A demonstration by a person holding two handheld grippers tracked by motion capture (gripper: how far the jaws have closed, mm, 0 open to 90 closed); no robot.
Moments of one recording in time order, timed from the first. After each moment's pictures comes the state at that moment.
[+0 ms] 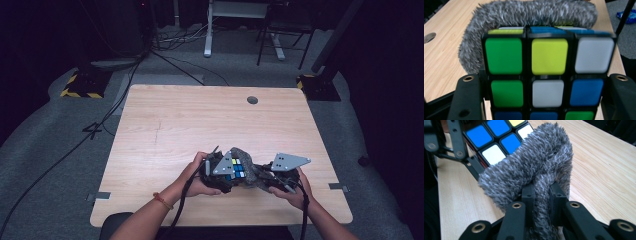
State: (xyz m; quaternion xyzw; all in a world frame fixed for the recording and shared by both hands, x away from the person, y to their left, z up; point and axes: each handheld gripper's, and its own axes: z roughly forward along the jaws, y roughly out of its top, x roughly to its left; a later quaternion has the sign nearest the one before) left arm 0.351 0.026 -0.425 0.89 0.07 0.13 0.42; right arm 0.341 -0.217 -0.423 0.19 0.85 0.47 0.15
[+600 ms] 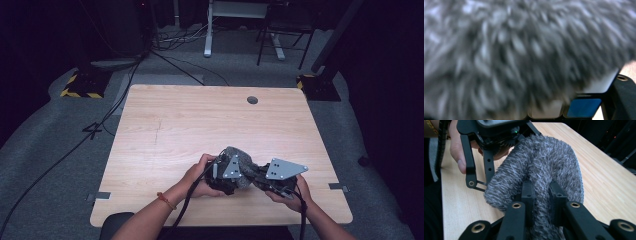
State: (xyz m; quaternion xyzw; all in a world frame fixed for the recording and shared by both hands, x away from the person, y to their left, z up) left arm 0.351 0.010 -0.436 0.91 0.06 0.15 0.37; right arm 0.320 -0.198 -0.404 0.13 0.86 0.45 0.20
